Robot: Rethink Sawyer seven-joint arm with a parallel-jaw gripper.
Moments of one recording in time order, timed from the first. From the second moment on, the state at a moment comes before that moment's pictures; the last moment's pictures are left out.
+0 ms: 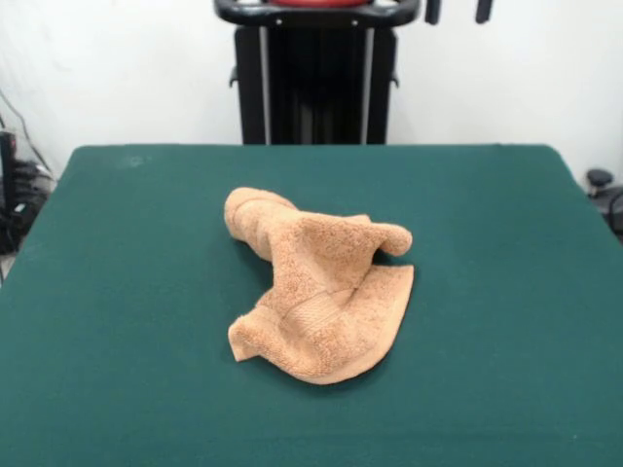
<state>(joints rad) 0.03 -1.15 -0.04 2.09 0.00 0.57 1.57</state>
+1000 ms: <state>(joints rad) 0.12 -1.00 -0.13 1.91 0.07 0.57 1.62</state>
